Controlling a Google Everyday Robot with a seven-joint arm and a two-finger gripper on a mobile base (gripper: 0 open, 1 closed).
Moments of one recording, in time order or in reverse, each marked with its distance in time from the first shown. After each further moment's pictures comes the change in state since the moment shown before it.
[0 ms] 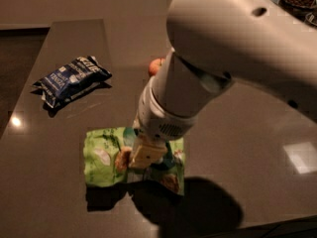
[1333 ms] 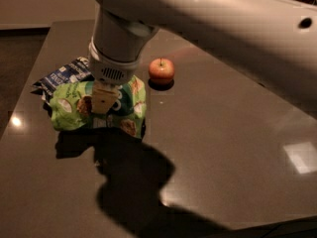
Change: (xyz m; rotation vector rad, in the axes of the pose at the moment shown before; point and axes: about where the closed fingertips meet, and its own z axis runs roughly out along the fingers) arm -0.081 -0.113 0.008 0.150 0.036 -0.042
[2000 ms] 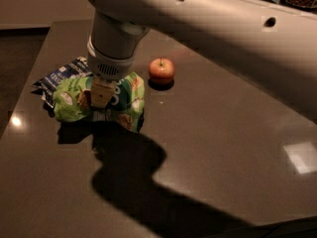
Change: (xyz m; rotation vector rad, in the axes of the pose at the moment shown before) arm -0.002 -0.024 0.020 0.018 0.026 0.052
